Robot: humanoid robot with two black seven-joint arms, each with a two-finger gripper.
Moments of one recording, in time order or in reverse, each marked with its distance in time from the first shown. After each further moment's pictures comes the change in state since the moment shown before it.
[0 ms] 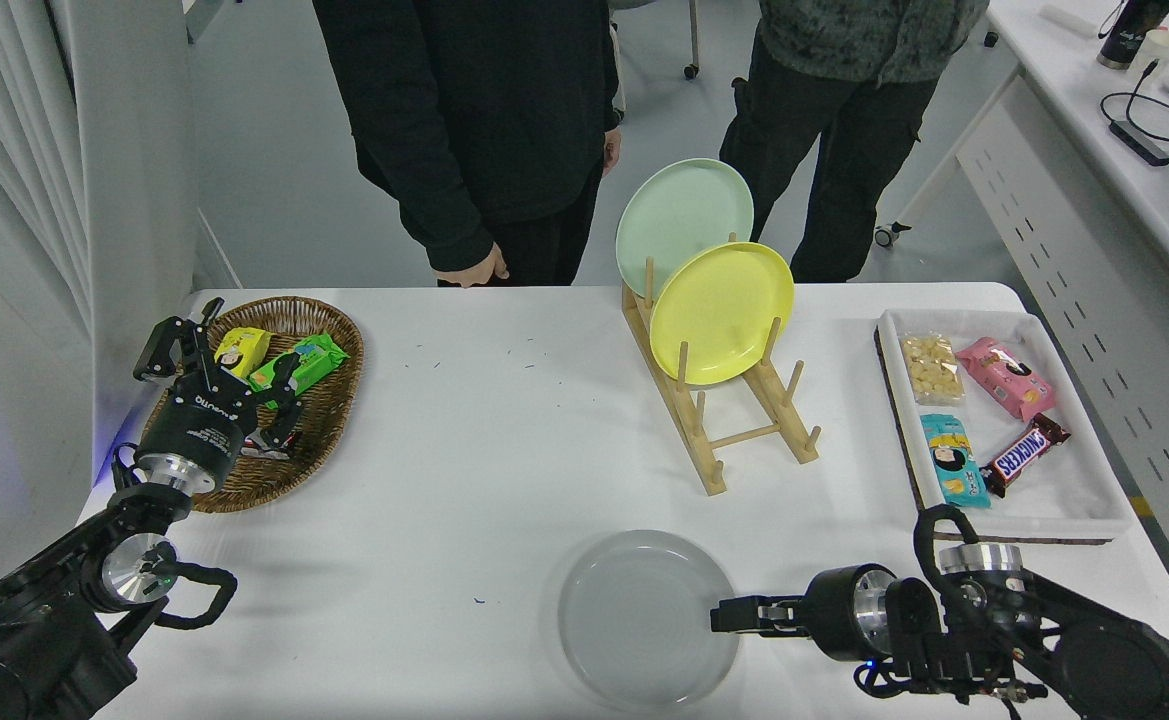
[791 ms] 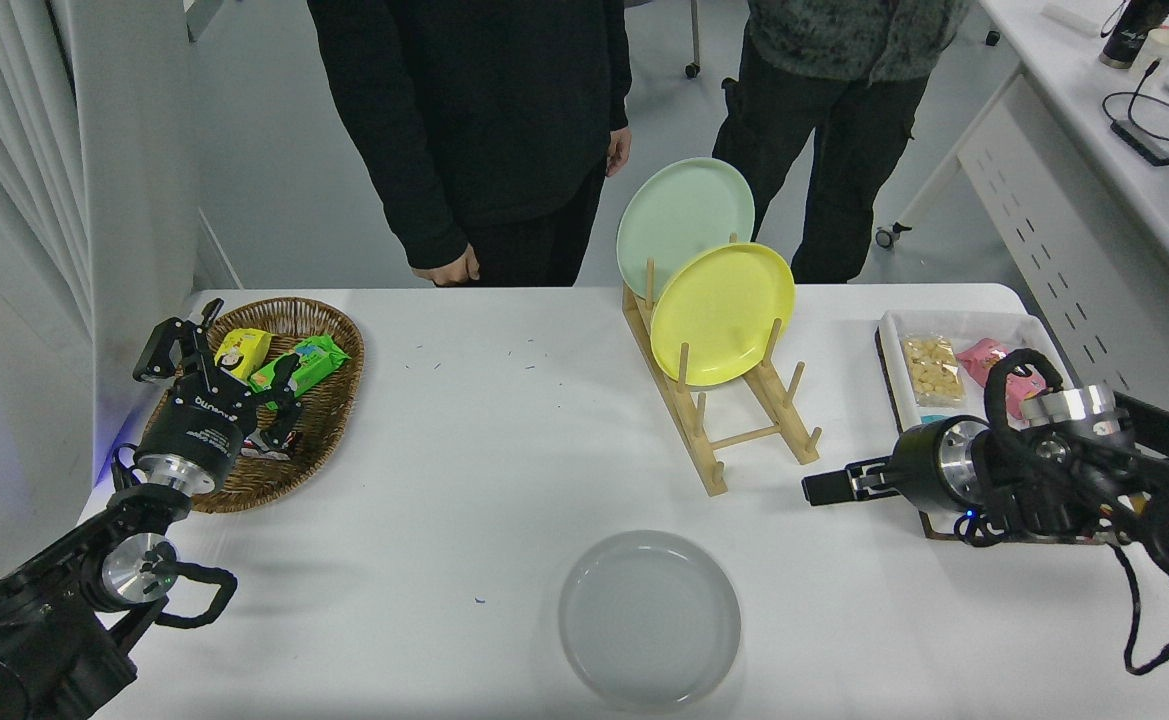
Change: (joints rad) left arm 0.002 0.000 0.000 0.000 0.000 0.000 -0.001; right arm 0.406 -0.188 -0.145 -0.013 -0.204 -0.082 -0.010
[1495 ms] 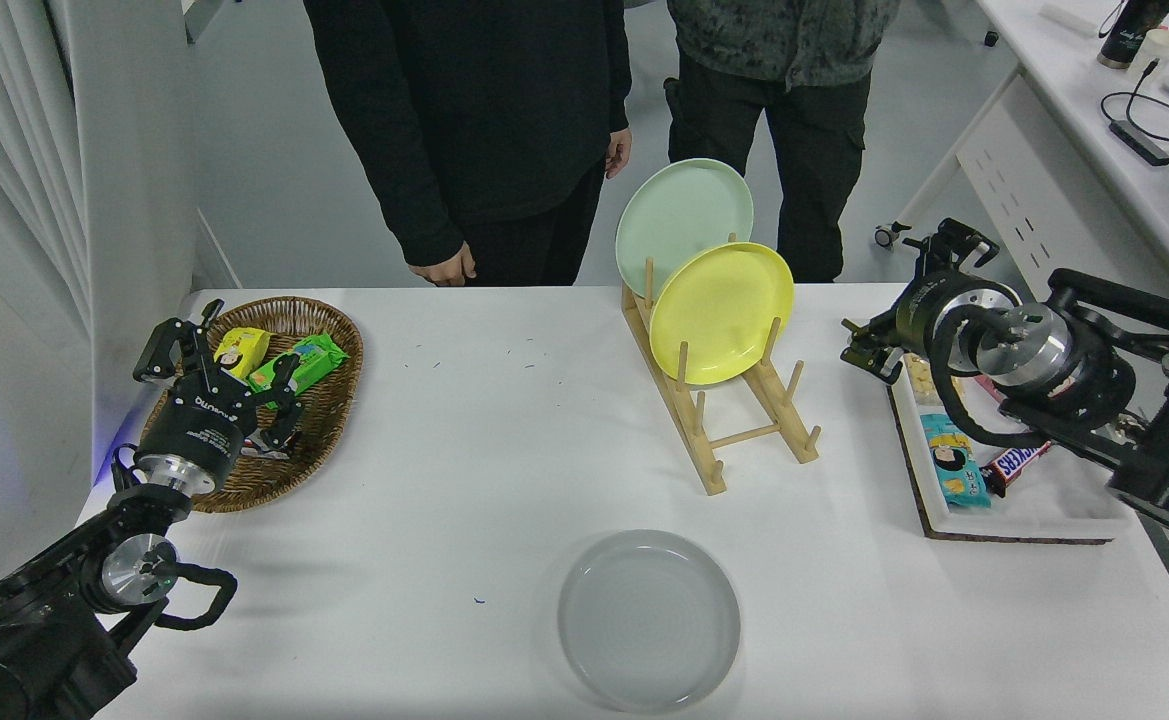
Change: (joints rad) left arm 0.000 0.000 0.000 0.000 0.000 0.000 0.000; right arm 0.168 0.045 -0.194 -0.069 -1.114 0.289 -0.084
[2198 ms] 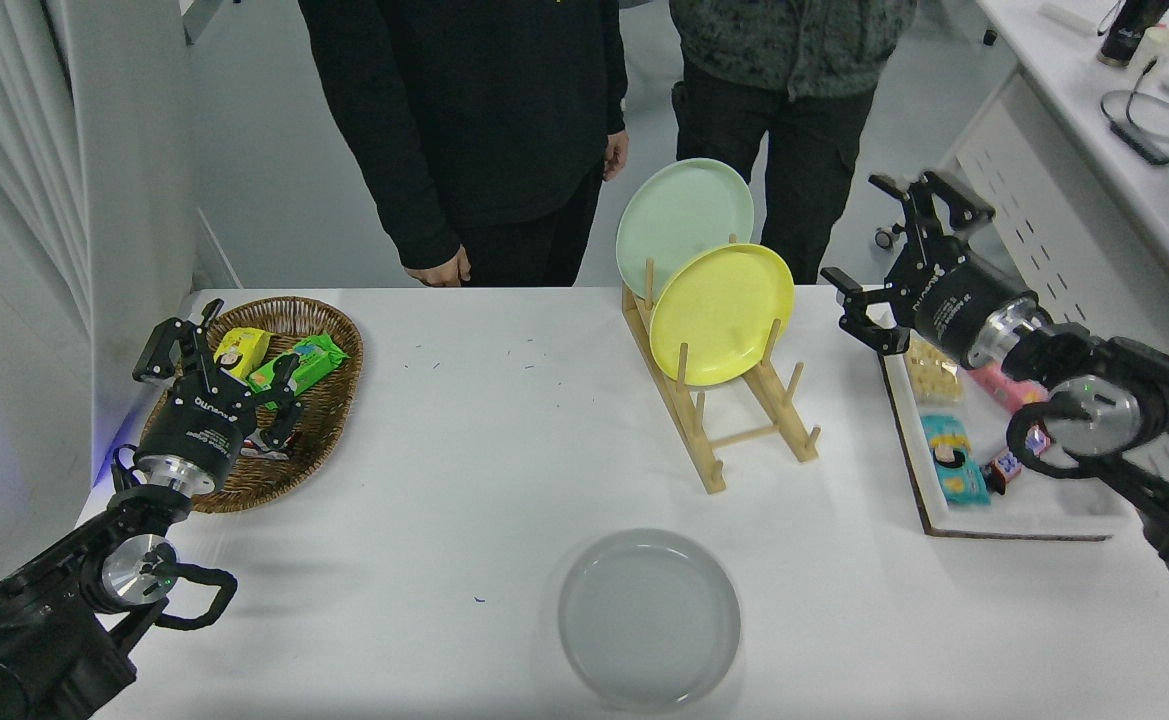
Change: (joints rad) left arm 0.001 0.000 0.000 0.000 0.000 0.000 -0.001; right arm -0.321 0.073 0.377 -0.247 -0.372 0.724 0.032
